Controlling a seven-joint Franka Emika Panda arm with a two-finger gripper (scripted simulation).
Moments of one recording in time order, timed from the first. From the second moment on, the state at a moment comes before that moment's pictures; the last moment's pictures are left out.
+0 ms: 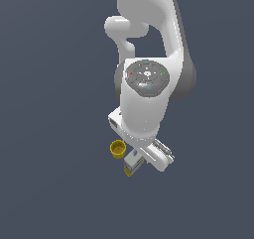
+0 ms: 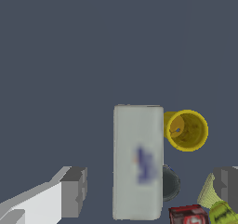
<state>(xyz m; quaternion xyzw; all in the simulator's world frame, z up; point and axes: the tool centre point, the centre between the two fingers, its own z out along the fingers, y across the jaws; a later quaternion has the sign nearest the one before) 0.136 0.031 0.200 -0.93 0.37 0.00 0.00</state>
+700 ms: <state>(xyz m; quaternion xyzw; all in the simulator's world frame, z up) 0.135 0.031 0.152 -0.93 0.38 0.00 0.00</state>
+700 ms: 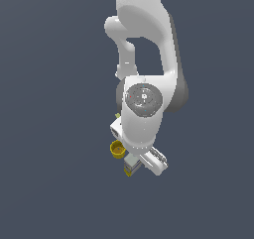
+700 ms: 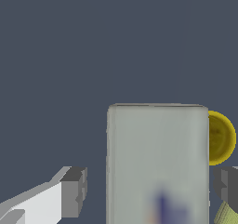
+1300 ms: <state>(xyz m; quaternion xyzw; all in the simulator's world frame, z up) 0.136 0.031 0.152 -0.93 0.38 0.00 0.00</state>
